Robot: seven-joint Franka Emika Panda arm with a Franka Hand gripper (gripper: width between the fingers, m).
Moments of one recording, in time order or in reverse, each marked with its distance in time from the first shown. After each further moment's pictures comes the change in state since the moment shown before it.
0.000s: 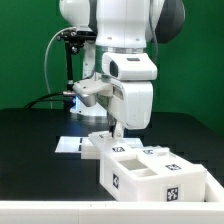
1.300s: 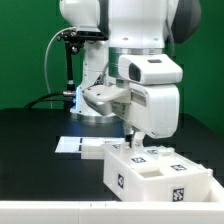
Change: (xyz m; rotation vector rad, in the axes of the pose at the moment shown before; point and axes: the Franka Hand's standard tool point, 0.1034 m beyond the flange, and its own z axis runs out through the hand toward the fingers) arm 0.014 0.065 -0.001 -0.019 0.030 -0.018
